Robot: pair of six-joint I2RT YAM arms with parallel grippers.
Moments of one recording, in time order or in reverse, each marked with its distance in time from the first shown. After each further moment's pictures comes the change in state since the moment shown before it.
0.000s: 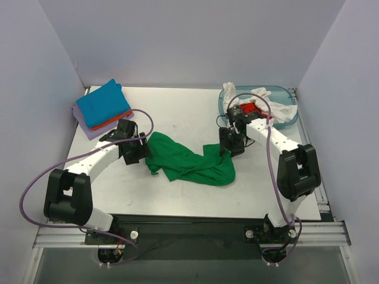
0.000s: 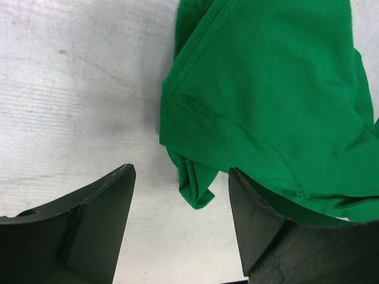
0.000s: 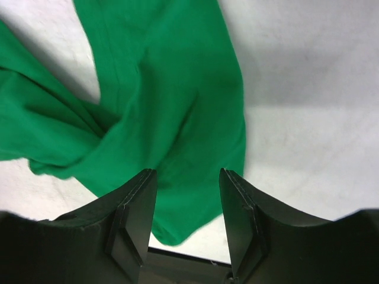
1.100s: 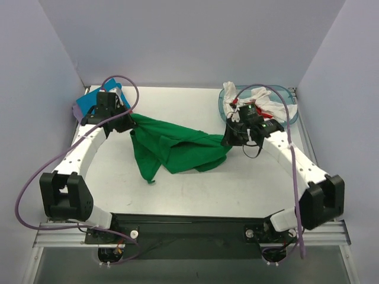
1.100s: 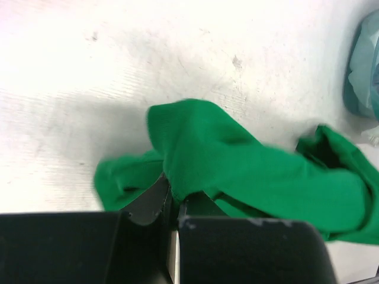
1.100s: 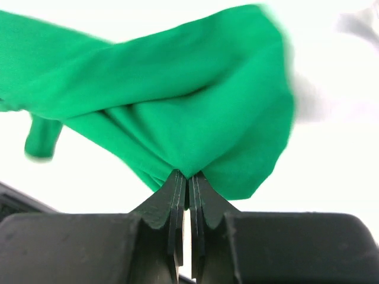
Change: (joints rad) left arm 0.122 0.055 0.322 0.011 0.076 0.071; right arm 0.005 -0.217 -0.053 0.210 -0.091 -0.006
